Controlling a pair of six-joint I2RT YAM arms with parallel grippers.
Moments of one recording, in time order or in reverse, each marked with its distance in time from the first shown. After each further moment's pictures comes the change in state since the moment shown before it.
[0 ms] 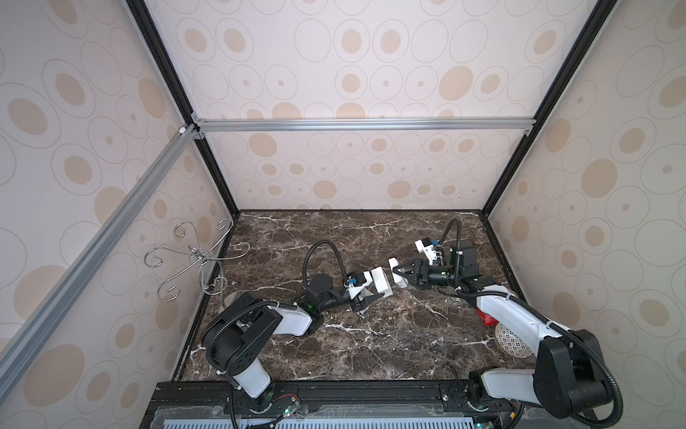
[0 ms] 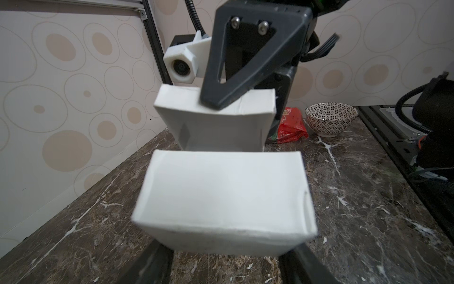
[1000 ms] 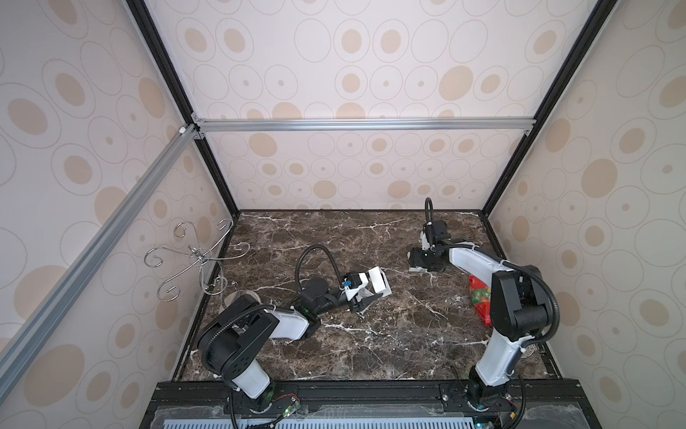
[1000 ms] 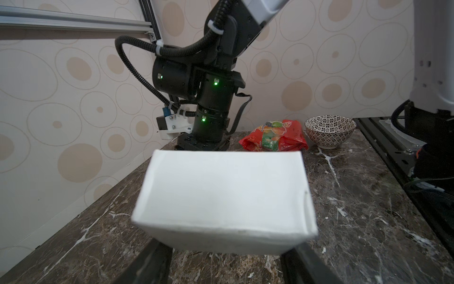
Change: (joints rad) left arm 0.000 -0.034 -0.051 0.097 -0.007 -0.026; right arm 0.024 0.572 0.536 -0.463 0.947 -0.415
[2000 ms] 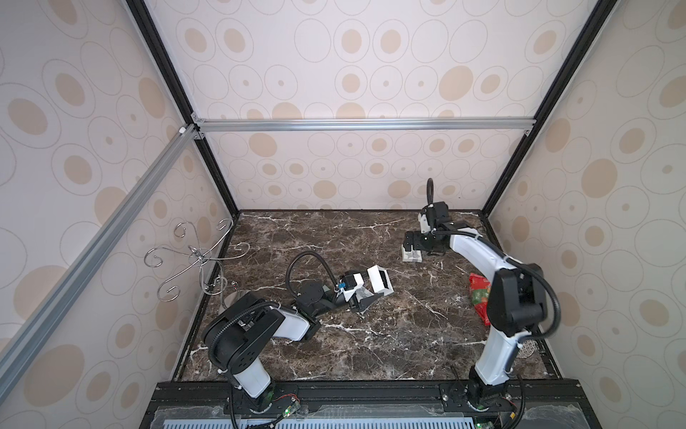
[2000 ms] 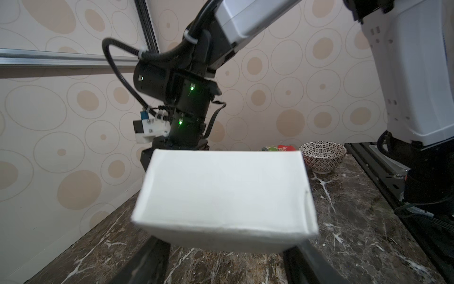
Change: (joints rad) left arm 0.000 0.062 -0.026 0.253 0.021 -0.095; right arm 0.000 -0.098 0.136 -0.110 -0.062 -0.060
